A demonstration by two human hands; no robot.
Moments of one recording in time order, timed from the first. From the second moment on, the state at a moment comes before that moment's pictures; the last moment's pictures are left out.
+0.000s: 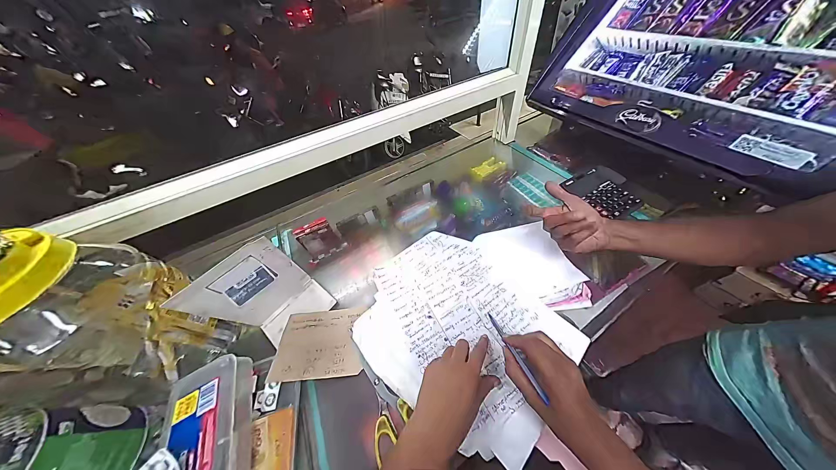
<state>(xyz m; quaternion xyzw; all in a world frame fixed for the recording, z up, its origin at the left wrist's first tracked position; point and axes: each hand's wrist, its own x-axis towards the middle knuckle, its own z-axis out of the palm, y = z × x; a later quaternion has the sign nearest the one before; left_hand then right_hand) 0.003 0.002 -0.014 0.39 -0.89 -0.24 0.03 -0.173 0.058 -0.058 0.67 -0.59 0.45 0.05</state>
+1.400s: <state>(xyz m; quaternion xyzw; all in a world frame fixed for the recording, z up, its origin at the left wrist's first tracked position) 0.005 0.002 -0.025 0.38 -0.90 -0.19 0.09 -0.181 0.031 -0.061 0.64 -0.57 0.51 0.03</state>
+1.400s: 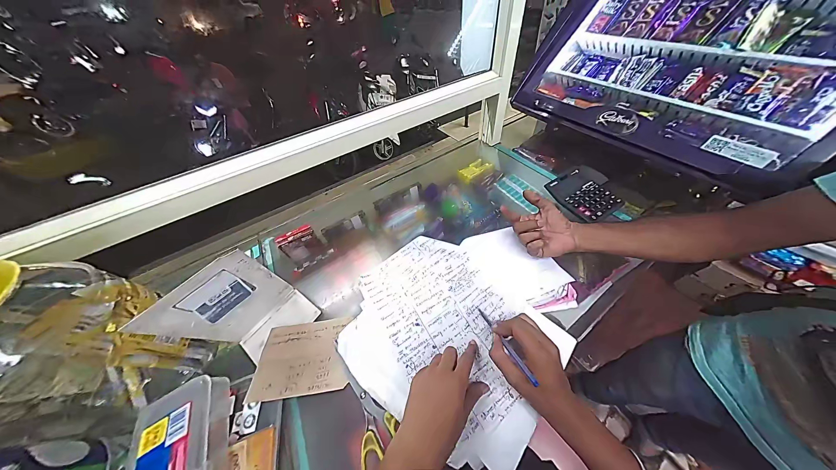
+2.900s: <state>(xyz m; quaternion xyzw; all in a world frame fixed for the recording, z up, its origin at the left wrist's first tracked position) 0.004 0.001 -0.016 0.39 -0.89 -0.23 0.04 -0.168 0.077 -0.084 0.52 -0.45 0.70 -0.19</state>
